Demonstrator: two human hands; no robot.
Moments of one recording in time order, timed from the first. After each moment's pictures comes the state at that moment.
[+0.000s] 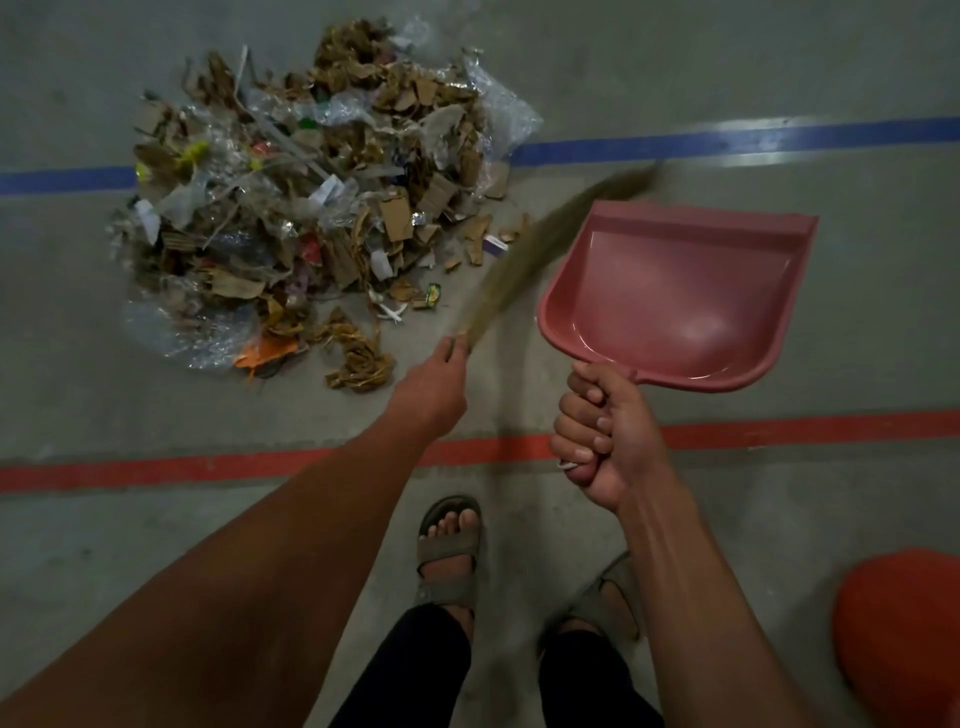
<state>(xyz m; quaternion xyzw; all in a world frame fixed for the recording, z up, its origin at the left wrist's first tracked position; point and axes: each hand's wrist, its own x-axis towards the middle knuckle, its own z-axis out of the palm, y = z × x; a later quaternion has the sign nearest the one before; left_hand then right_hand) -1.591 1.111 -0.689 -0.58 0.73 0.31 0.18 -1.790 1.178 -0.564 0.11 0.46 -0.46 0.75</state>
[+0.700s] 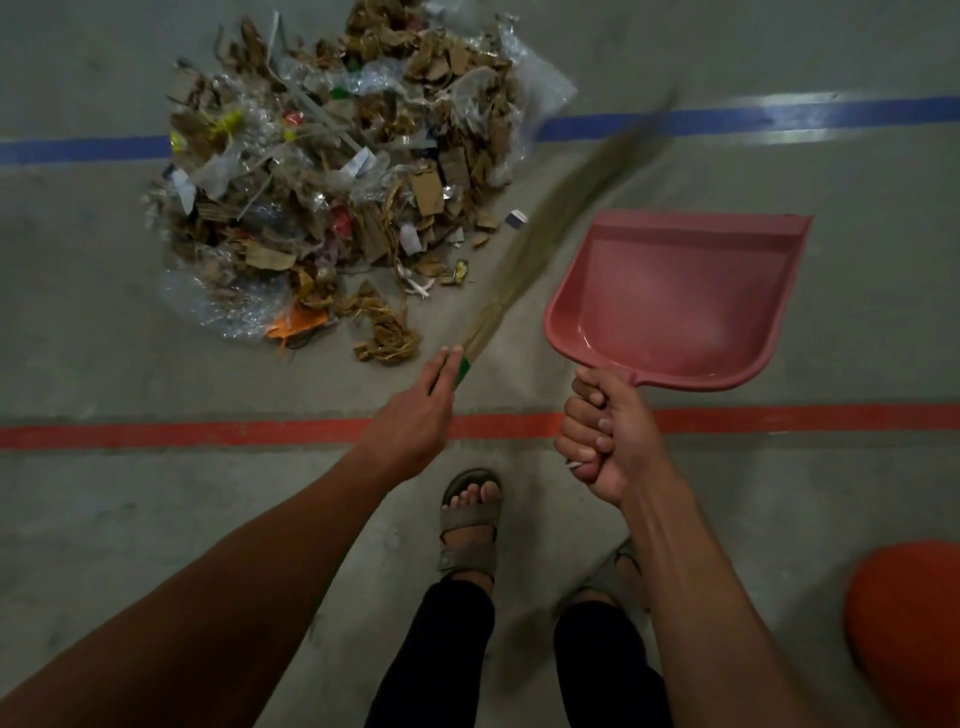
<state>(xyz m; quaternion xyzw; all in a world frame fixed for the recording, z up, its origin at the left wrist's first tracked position) -1.517 1.177 -0.661 -0.56 0.76 0.32 0.10 -1.764 1.196 -0.572 0.12 0.49 -0.42 0.75</state>
